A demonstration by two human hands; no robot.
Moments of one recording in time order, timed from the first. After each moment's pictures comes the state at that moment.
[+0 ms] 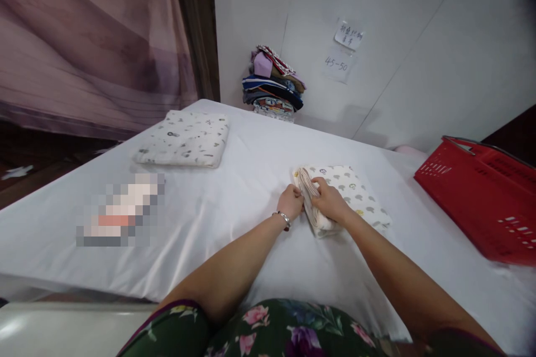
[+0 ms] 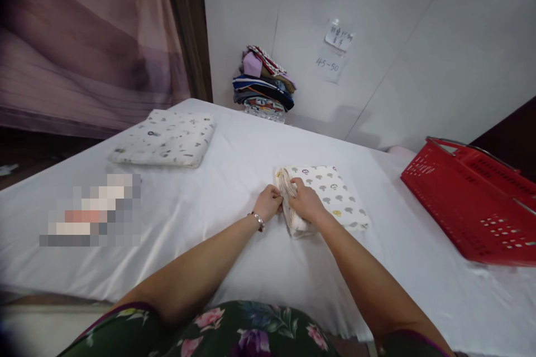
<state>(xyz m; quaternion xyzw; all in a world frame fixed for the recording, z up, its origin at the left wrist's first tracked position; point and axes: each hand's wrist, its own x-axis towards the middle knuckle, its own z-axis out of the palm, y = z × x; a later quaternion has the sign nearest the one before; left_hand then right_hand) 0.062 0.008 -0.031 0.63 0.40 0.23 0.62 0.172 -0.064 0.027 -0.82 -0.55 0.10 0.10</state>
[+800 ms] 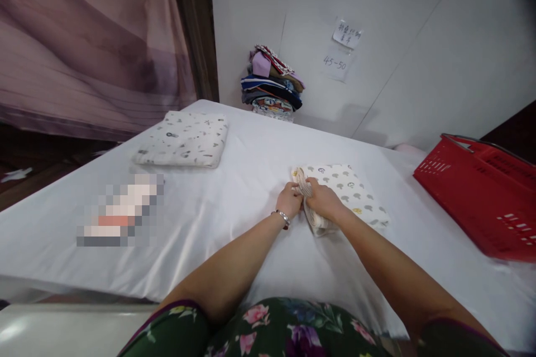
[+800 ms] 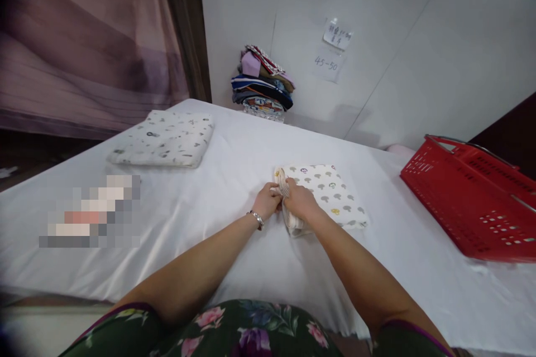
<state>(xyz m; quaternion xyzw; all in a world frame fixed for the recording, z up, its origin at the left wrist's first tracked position) 0.062 0.011 -0.033 0.60 0.39 0.24 0.66 0.164 -0.055 0.026 -0.83 -0.55 0.10 0.04</state>
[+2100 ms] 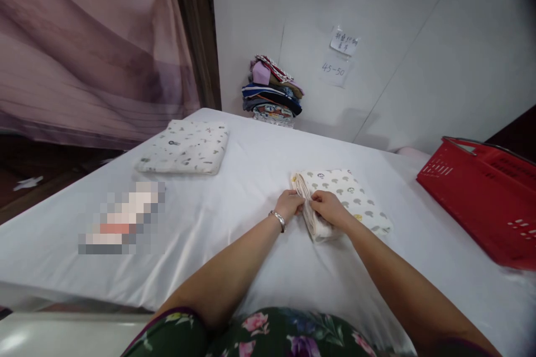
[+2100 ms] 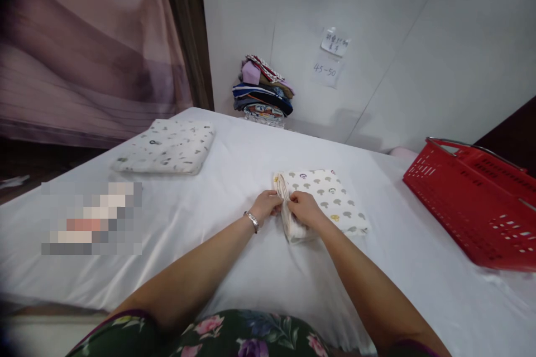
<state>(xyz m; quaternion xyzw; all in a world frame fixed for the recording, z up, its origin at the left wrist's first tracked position) 0.065 0.015 -0.017 0.52 0.43 0.20 0.71 0.179 -0.066 0.013 -0.80 -0.51 0.20 0.24</state>
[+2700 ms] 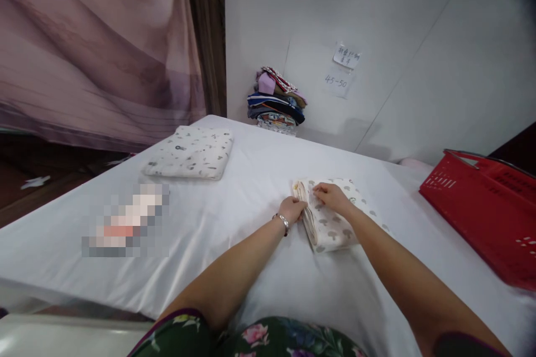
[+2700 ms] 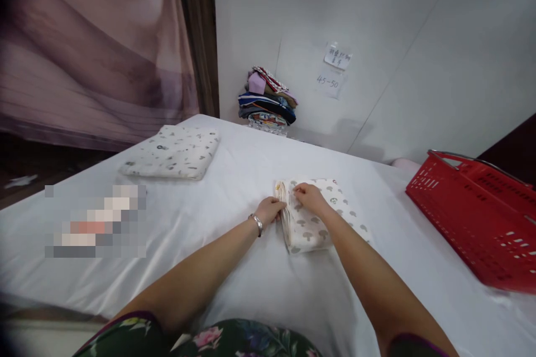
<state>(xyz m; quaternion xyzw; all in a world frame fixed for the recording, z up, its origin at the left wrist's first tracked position) 0.077 0.025 -0.025 0.58 0.46 0.18 0.65 0.219 -0.031 0.025 -0.78 -0.51 0.23 0.29</state>
